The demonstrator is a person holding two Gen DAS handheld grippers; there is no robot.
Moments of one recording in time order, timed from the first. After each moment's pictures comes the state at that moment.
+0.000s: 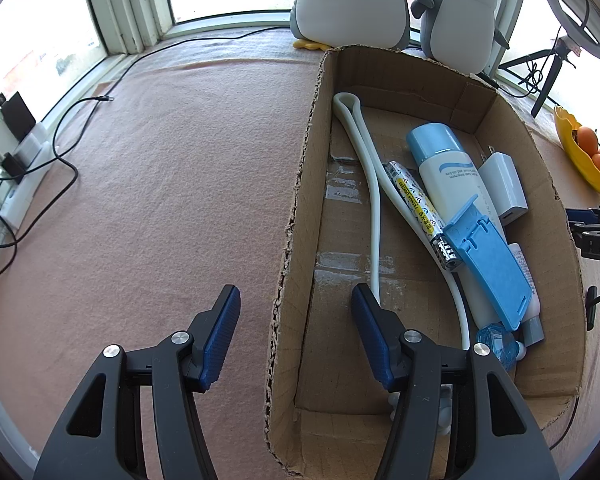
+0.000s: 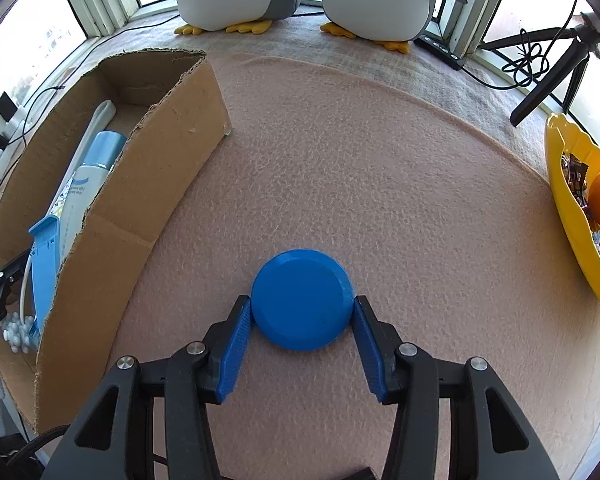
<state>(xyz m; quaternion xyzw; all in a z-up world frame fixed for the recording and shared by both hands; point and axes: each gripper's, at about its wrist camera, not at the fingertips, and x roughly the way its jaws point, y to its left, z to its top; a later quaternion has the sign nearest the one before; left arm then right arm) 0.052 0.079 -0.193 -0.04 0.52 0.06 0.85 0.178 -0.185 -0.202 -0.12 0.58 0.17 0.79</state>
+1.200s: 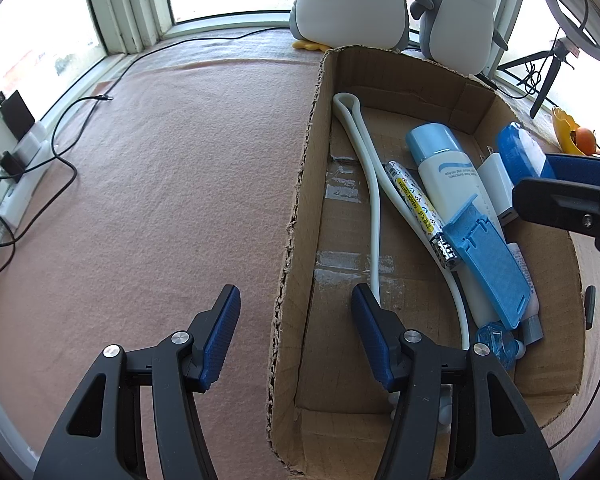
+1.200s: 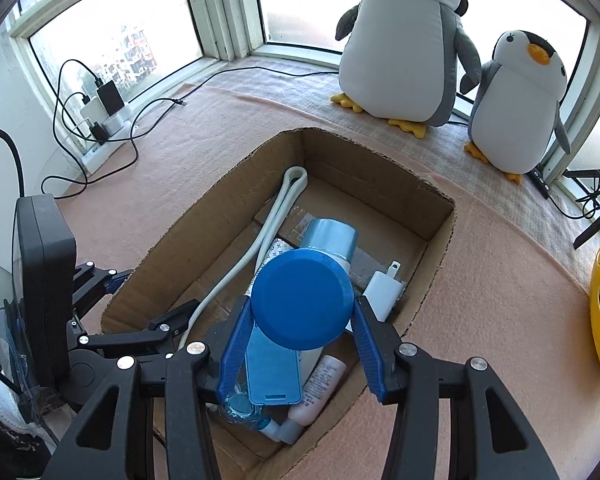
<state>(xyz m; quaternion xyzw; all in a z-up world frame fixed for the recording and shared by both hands) 0.053 0.078 -0.191 -0.05 0.52 0.06 0.85 0.121 -0.051 -0.136 -0.14 0.50 0.30 0.80</state>
